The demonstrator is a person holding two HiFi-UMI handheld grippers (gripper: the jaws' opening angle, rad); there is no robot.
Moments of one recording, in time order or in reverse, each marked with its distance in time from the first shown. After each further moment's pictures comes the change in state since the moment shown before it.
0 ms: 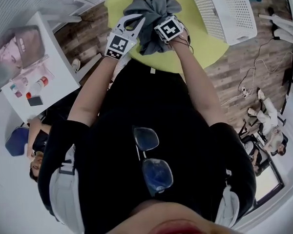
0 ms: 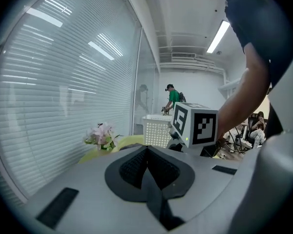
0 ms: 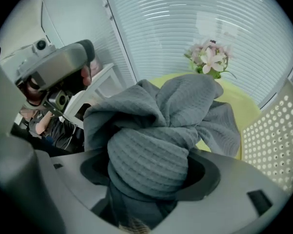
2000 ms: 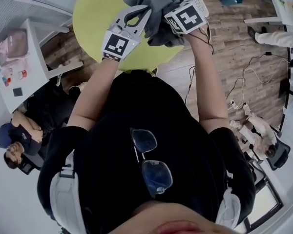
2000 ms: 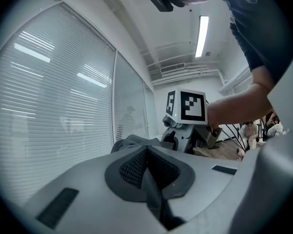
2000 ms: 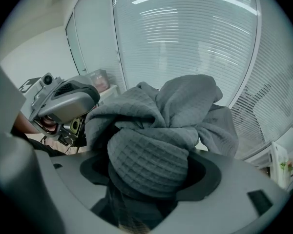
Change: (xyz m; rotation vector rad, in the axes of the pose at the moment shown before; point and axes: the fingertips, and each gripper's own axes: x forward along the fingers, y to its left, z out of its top) left arm 0.132 -0.244 0.249 0.148 -0.234 0.108; right arm -0.335 -0.158 -0.115 -0.127 -0.188 -0.100
